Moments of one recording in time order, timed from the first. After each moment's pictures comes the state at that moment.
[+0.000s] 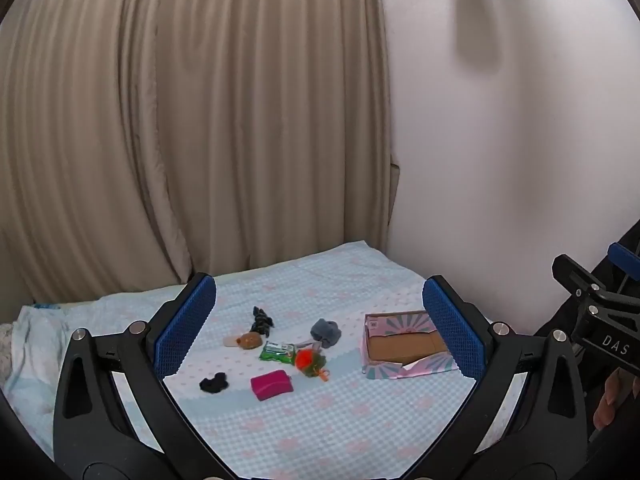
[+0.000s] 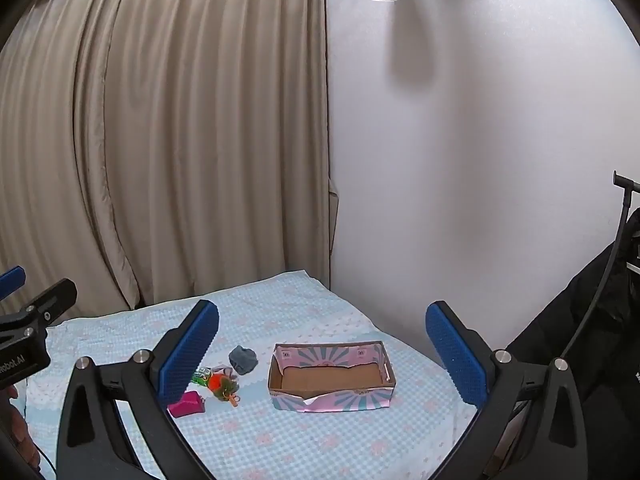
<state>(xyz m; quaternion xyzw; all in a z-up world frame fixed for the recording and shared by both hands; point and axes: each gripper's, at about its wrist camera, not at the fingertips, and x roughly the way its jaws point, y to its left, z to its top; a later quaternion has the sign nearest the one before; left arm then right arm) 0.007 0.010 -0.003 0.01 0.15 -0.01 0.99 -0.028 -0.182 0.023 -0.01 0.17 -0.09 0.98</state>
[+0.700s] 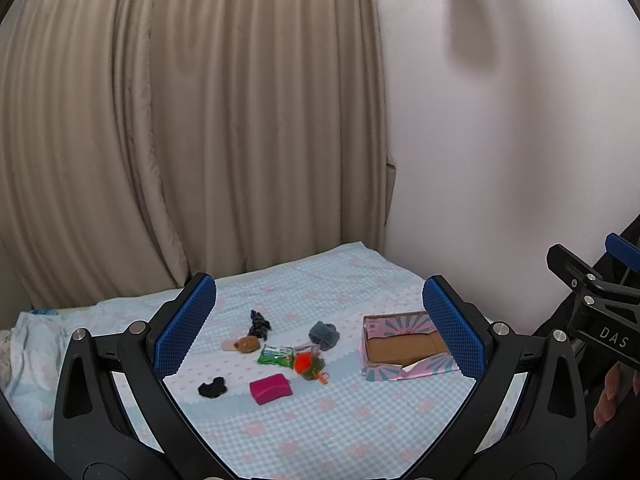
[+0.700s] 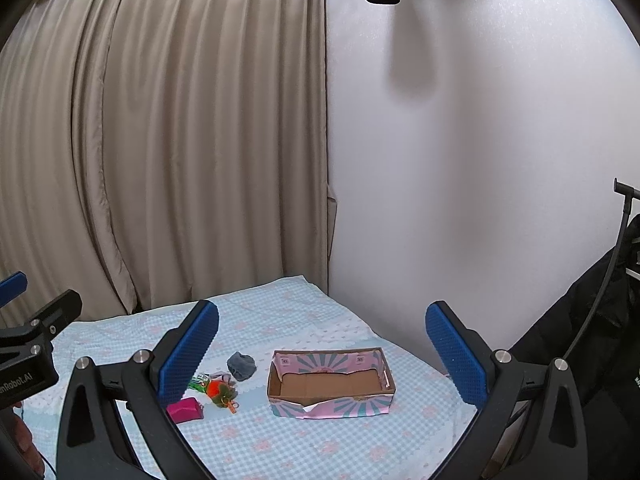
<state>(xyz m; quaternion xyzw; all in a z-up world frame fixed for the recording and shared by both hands) 0.018 -0.001 -0.005 0.02 0.15 -0.01 0.99 -0.012 -0.181 0.012 -0.02 0.17 -0.09 0.98</state>
